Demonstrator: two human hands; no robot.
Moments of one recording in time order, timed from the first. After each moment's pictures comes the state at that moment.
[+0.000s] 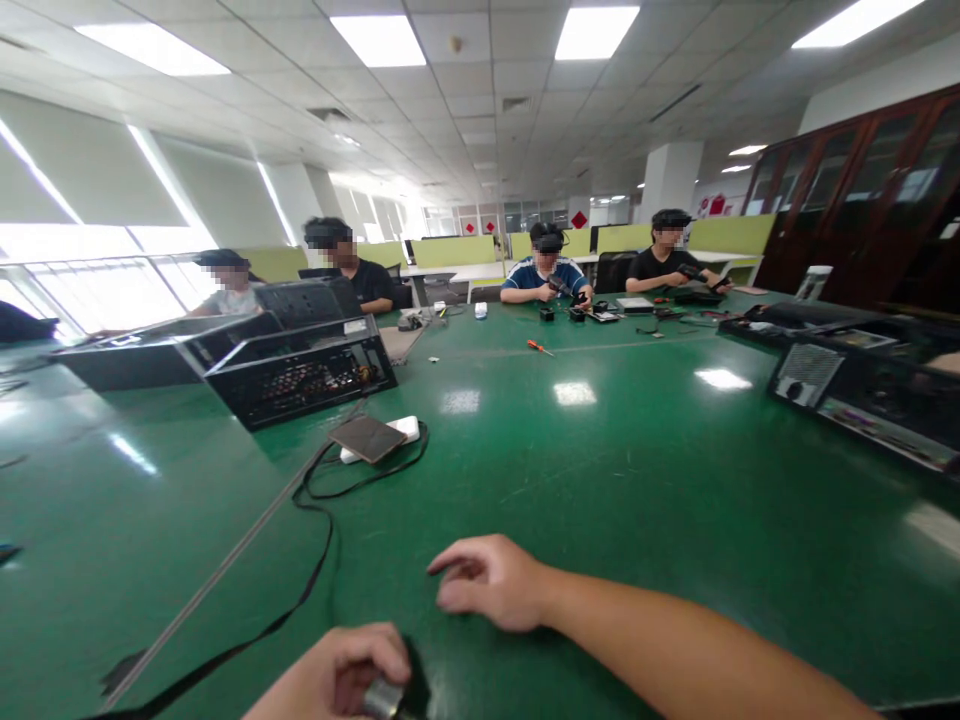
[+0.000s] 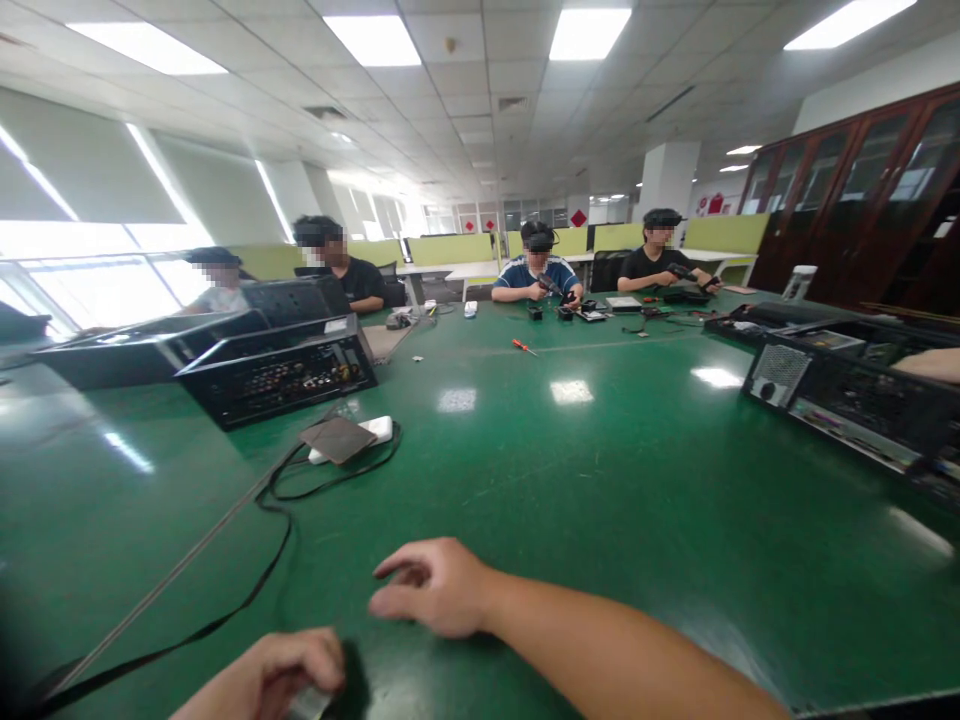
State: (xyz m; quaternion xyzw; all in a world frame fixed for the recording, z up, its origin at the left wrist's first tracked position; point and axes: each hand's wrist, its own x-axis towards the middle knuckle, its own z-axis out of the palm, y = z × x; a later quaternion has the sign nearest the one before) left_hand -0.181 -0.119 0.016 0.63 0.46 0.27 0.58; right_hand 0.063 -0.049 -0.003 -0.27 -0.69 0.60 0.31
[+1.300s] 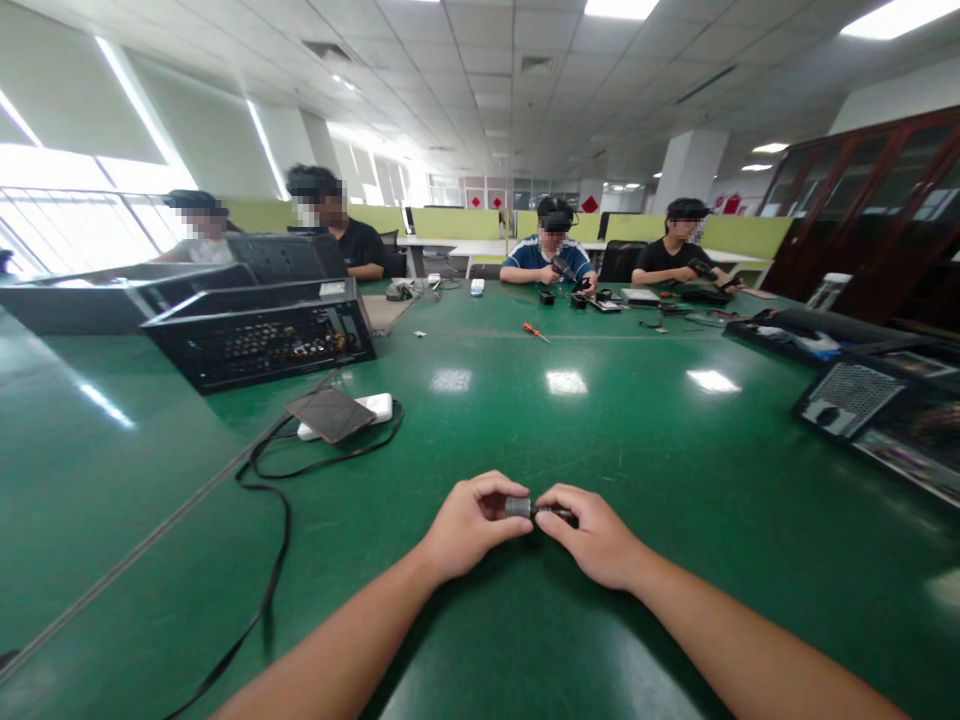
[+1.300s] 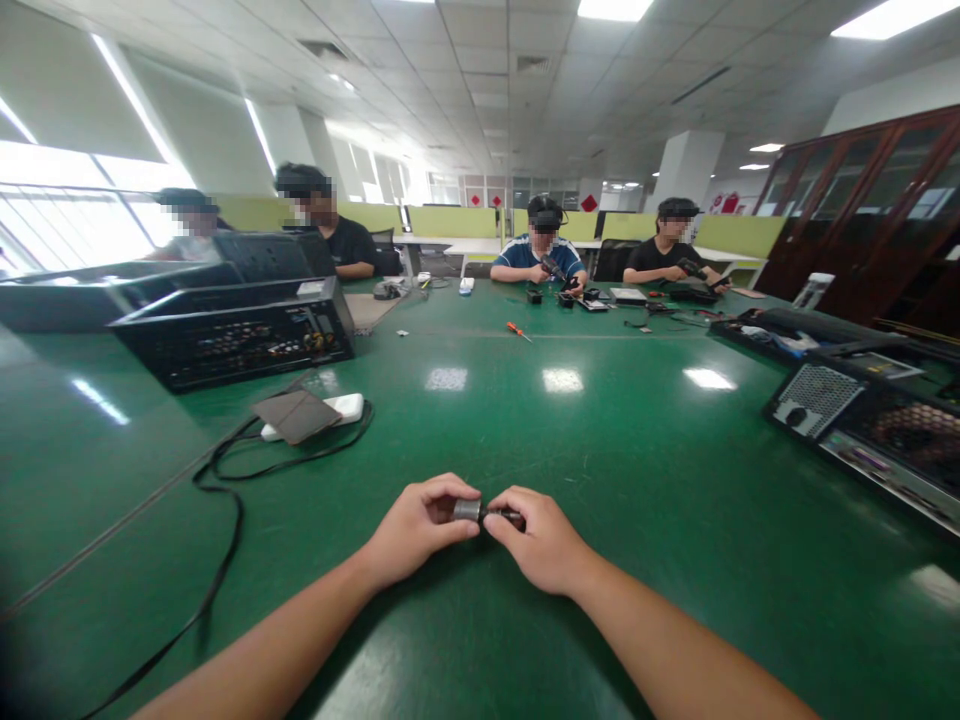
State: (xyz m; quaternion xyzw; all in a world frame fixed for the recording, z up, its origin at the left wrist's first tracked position) left_hand -0.008 0.009 -0.004 0.66 0.35 0.40 0.53; right_hand 0.196 -0.017 -0.004 -0.43 -0.76 0.33 0.35
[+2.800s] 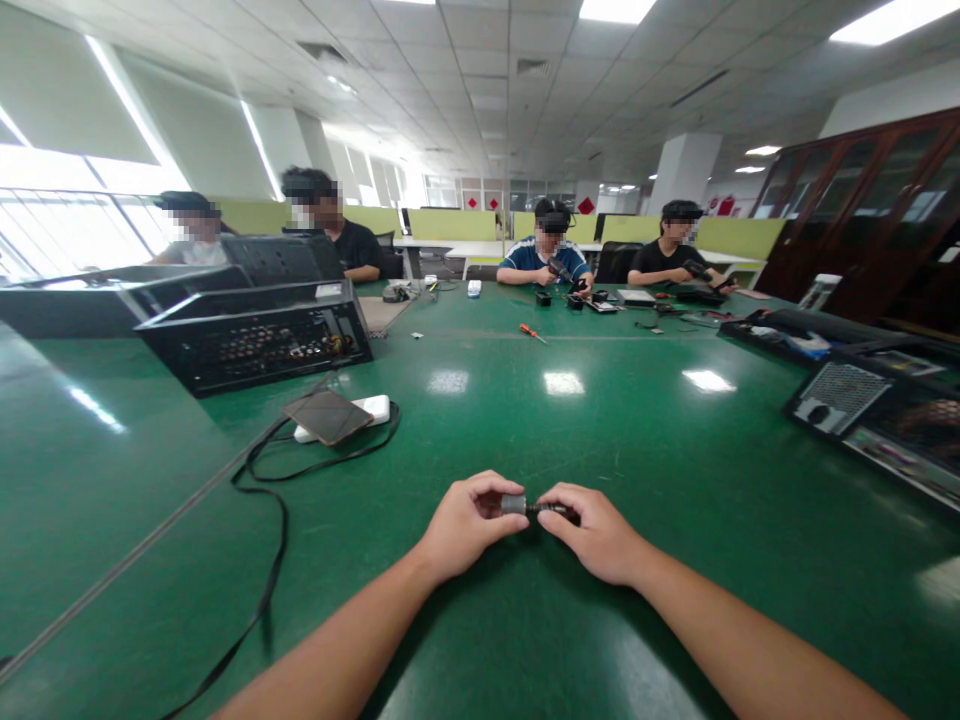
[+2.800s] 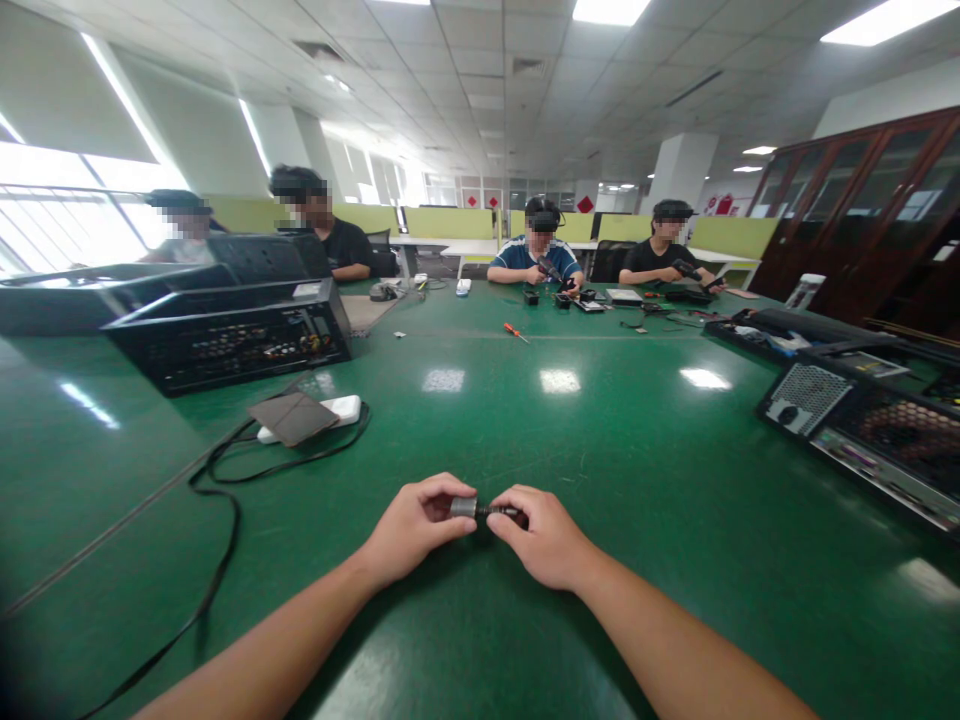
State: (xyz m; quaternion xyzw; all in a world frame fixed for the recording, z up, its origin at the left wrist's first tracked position) left_hand -0.007 0.007 0.000 0.64 0.36 0.41 0.53; right_hand 0.203 -0.015 -0.002 -0.44 -0.76 0.33 0.34
